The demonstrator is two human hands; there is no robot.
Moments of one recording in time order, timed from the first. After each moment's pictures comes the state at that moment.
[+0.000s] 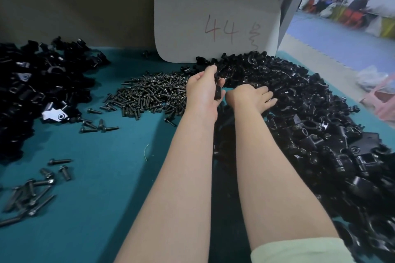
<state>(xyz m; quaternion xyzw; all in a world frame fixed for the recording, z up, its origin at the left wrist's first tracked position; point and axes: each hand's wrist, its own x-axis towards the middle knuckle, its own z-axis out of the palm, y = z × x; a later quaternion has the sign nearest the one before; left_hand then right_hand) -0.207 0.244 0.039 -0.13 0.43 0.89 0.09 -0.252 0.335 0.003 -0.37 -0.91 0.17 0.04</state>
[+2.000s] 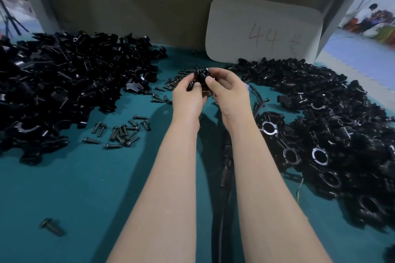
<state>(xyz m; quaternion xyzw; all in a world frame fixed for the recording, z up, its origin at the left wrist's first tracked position) -0.129 0.128 0.006 -0.12 0.51 0.84 -0.10 -0.136 0.205 0.011 0.08 -0.66 0.74 0.09</state>
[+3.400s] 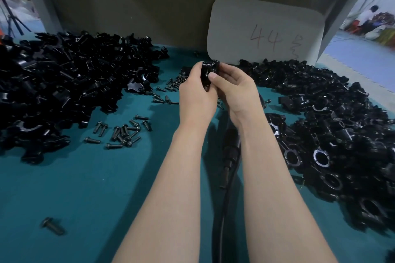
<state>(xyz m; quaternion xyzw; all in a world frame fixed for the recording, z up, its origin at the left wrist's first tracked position) -0.121 0.131 0.012 -0.03 0.77 0.59 -0.27 -0.136 0.212 0.024 0.08 -0.64 0.76 0.06</state>
